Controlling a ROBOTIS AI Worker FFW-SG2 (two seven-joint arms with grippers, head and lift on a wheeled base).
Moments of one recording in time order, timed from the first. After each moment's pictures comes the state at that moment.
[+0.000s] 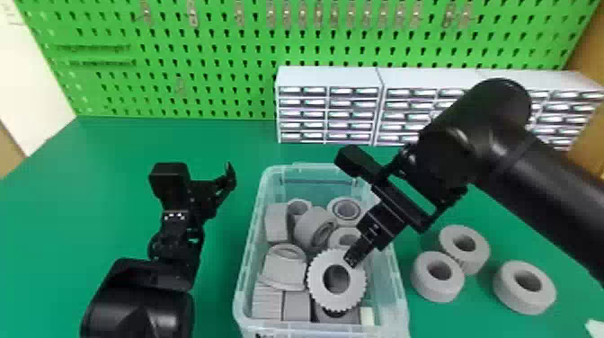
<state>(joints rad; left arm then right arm) -0.09 0.10 -0.10 -1.46 0.06 -0.09 0.15 -0.89 -0.39 0.87 -1.49 -0.75 1.57 0.41</state>
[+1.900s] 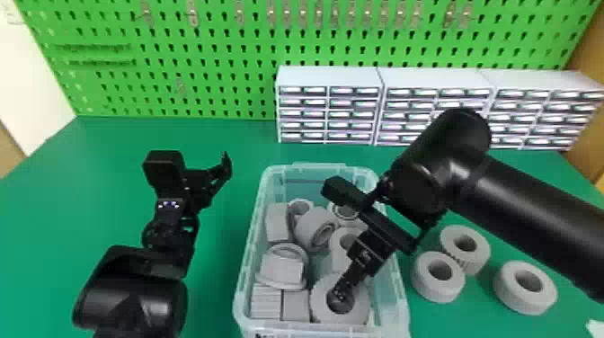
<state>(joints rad) -0.13 0.14 -0.12 -1.46 0.08 -0.09 0.15 -0.93 -0.35 1.06 -1.35 -0.74 1.48 0.57</state>
